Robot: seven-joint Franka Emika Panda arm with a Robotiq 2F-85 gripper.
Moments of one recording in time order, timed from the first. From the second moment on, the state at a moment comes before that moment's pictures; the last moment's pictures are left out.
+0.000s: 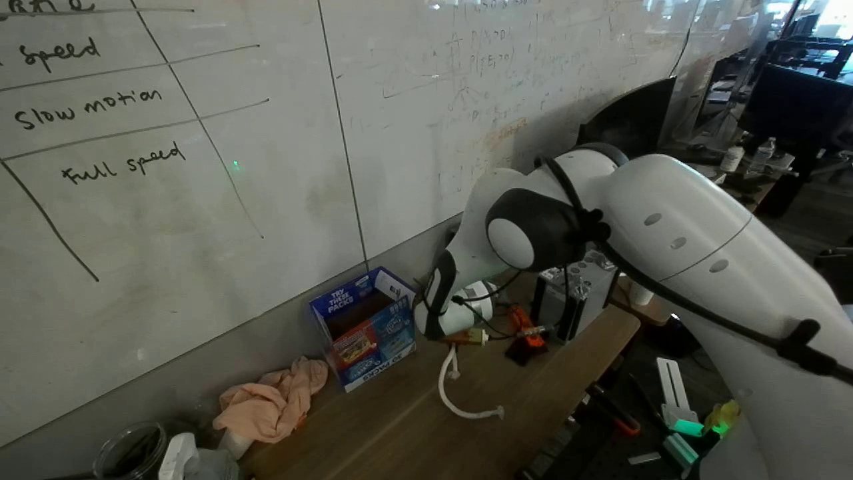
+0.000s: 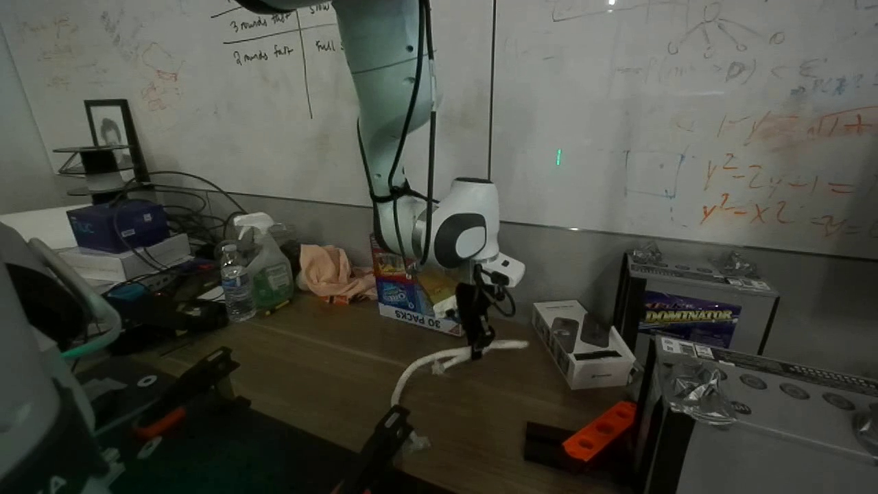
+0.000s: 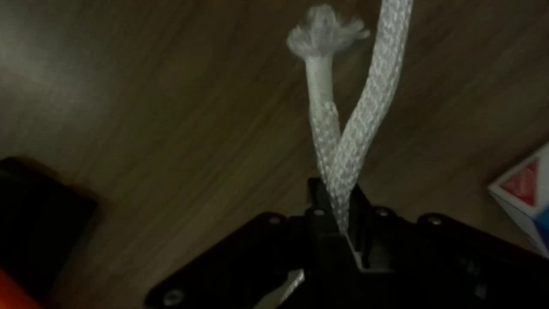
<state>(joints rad) 0.11 1.02 -0.15 -1.84 0.33 2.87 0.52</state>
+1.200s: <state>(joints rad) 0.21 0.25 -0.09 -1.92 0.19 2.45 0.70</state>
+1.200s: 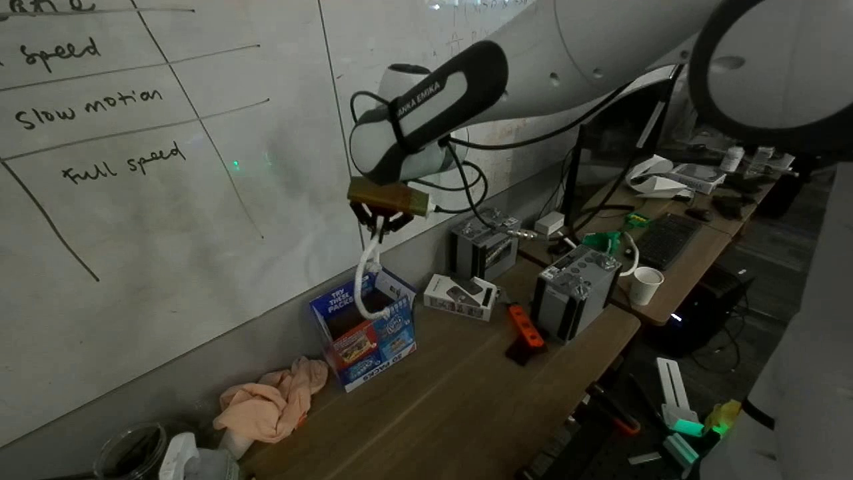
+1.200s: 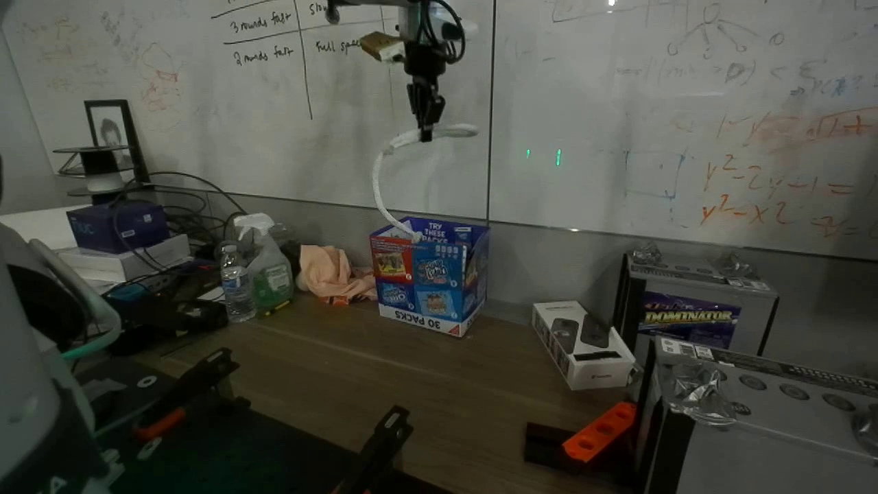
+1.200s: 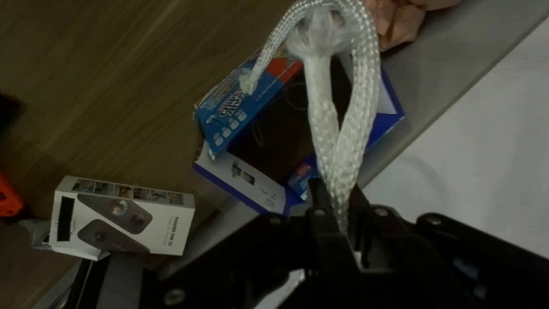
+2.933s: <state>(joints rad) 0.33 0.54 -0.13 -1.78 -0.31 2.65 1.62</state>
